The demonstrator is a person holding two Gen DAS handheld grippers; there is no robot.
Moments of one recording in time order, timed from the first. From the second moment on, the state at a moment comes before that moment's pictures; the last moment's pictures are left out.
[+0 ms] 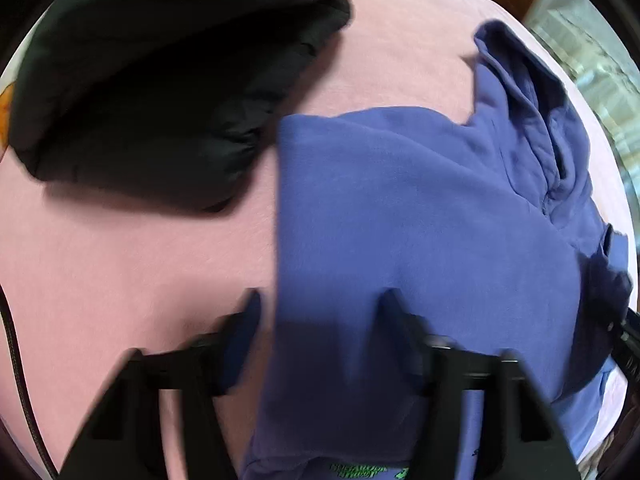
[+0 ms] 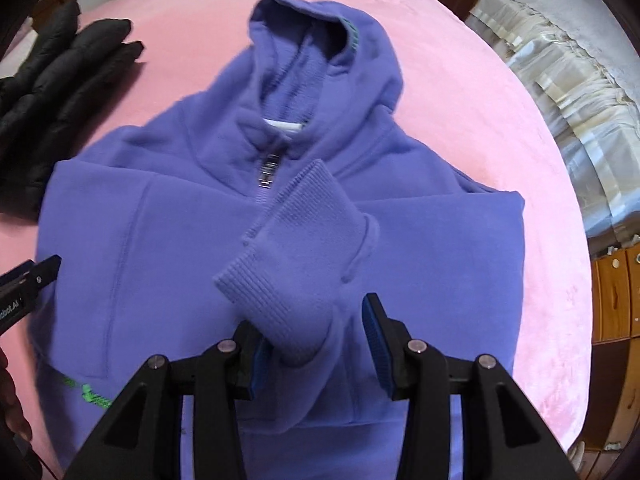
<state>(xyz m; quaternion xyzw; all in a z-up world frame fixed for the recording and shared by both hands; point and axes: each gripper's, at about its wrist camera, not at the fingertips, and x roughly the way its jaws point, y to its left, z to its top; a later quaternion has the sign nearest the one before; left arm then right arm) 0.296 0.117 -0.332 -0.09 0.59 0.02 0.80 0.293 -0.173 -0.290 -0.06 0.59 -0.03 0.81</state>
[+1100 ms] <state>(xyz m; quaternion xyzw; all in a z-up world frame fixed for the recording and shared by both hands) 0.284 0.100 -0.330 -0.05 0.55 0.08 0.83 0.269 -0.231 -0.303 -0.03 0.55 -0.03 0.84</state>
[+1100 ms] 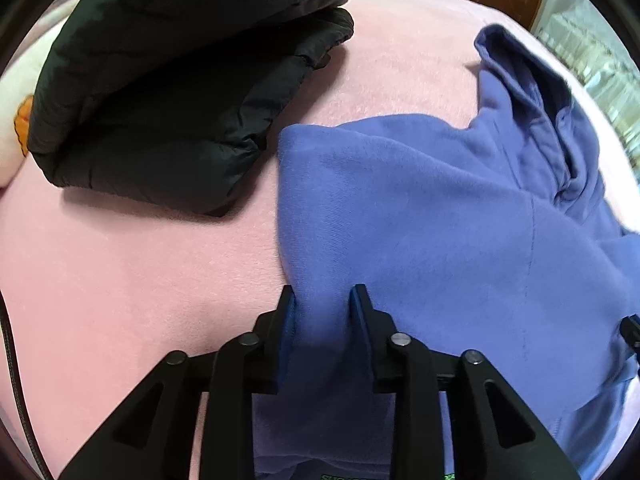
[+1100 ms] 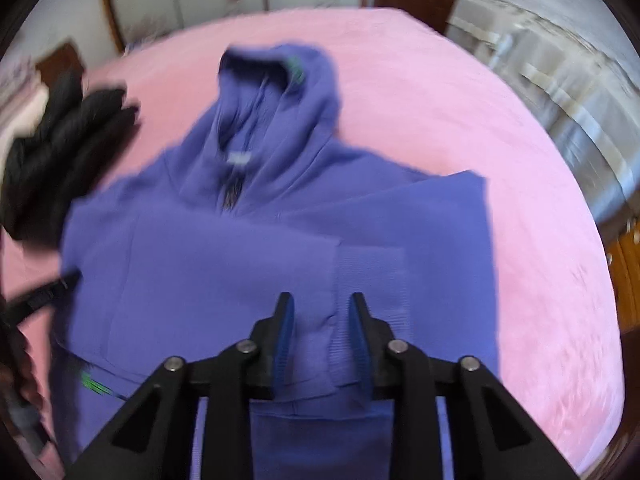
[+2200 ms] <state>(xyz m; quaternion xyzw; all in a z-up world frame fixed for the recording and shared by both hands) 0.177 -0.005 -0.057 -0.10 0.48 0.02 0.87 0.179 -0.293 -0.094 0.03 0.46 0.08 0.88</state>
